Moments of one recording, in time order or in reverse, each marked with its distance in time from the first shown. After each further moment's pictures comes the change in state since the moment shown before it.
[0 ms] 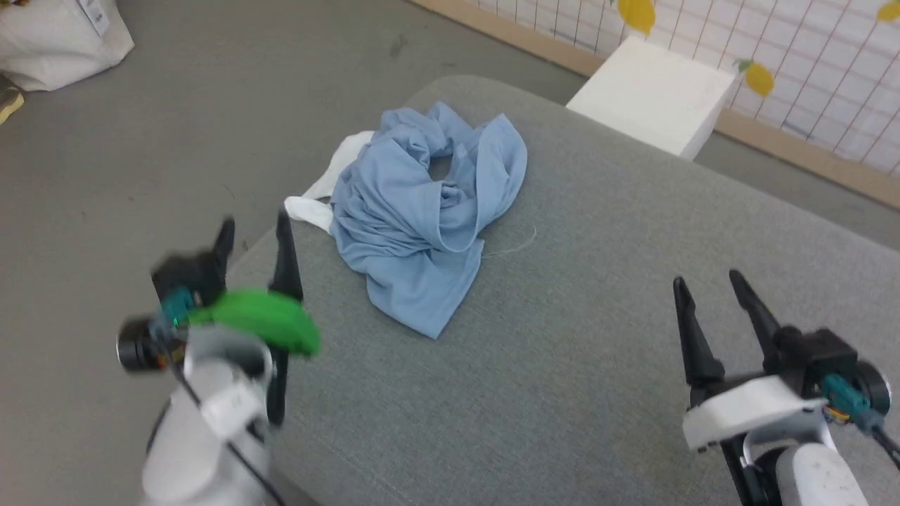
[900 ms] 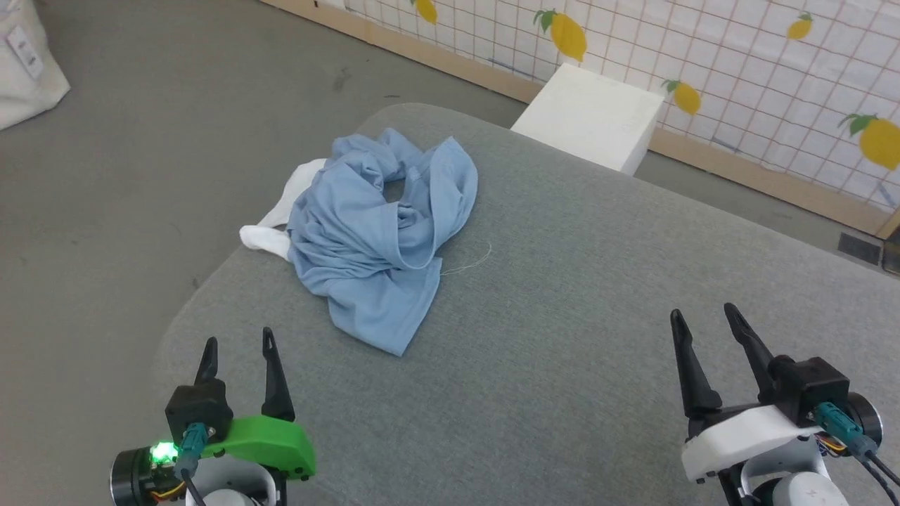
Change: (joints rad) left arm 0.303 -0.034 0.038 -0.126 0.124 0.104 -0.062; right arm 0.048 -0.002 0.001 0.036 0.016 0.000 -0.019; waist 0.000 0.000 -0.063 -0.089
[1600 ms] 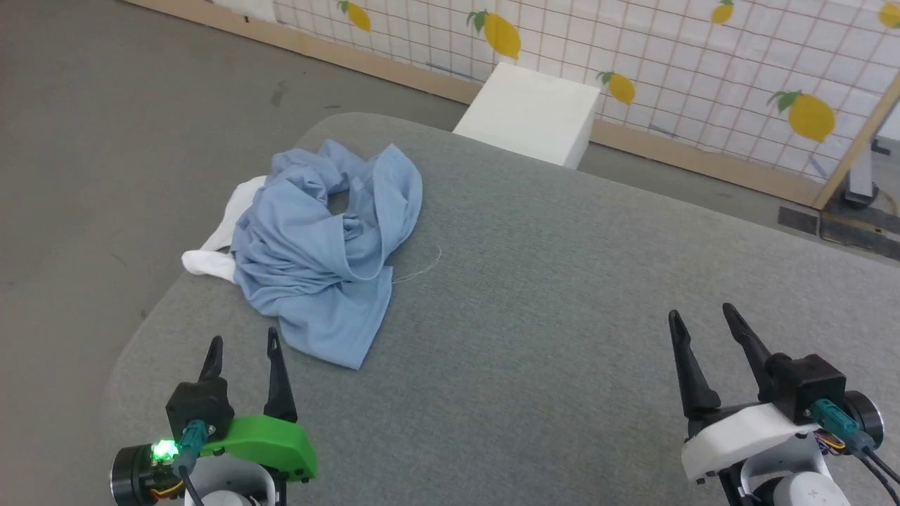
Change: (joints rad) left arm 0.013 -0.009 0.016 -0.037 0.025 -0.037 0.044; right arm 0.006 0.000 0.003 -0.023 -0.015 0.000 0.032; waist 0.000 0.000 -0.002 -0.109
